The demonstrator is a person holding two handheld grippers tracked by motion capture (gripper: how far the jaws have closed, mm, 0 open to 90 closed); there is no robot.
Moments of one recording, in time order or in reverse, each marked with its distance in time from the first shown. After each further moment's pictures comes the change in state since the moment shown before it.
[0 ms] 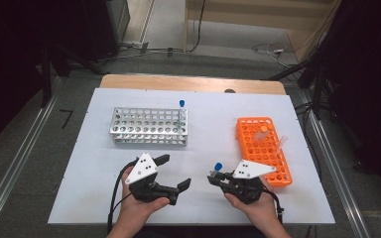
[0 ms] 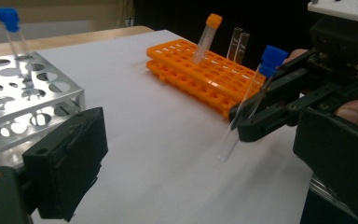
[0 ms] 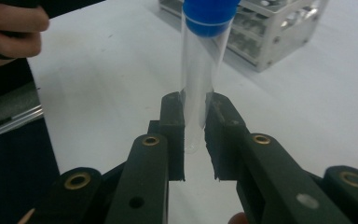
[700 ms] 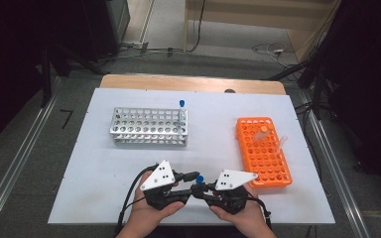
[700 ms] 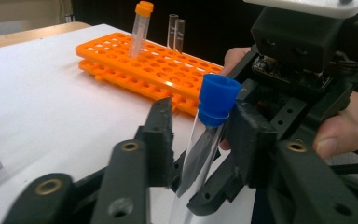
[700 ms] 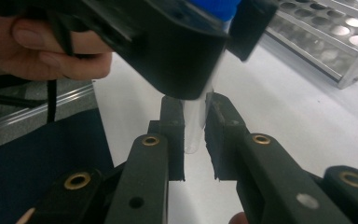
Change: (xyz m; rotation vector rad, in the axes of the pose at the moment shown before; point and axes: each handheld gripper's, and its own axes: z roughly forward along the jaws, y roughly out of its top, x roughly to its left) left arm -0.021 -0.003 0.019 0.037 -0.202 0.091; right arm 0.034 0.008 0.019 0.026 0.140 -0.070
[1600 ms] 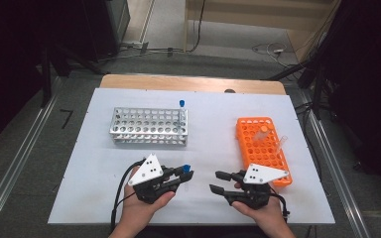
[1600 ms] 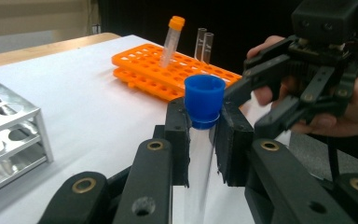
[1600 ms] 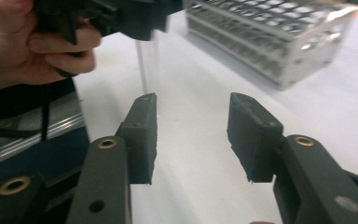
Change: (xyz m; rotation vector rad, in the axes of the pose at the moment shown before) left arm 0.018 0.003 -0.021 -0.042 0.104 -0.020; right arm -0.028 -0.016 -0.048 -0.124 -0.060 0.068
